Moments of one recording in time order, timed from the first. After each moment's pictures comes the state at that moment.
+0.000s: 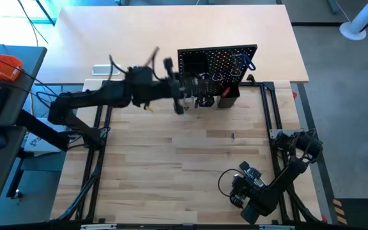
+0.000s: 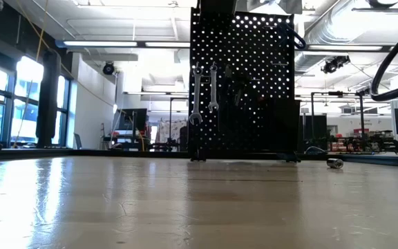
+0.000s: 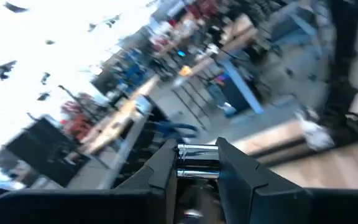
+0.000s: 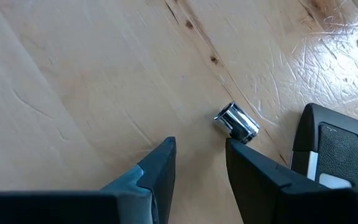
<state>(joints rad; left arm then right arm) 0.10 1.52 1.64 -0.15 -0.27 0.67 0.98 1.94 1.12 -0.96 0.47 1.60</state>
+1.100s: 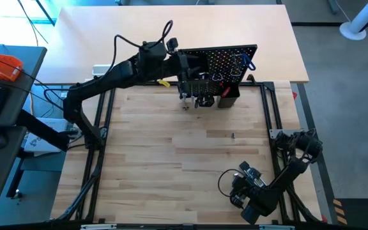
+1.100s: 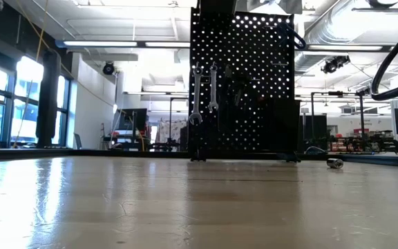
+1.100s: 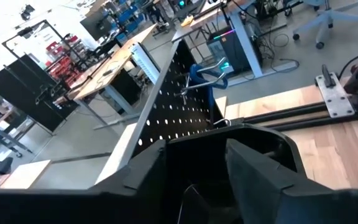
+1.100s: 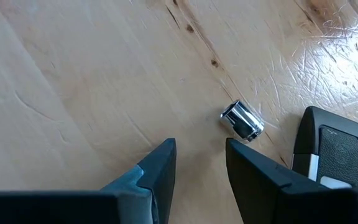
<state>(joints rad) 0.30 1.69 1.93 -0.45 -0.18 0.54 0.98 1.94 1.12 -0.96 0.50 1.60</state>
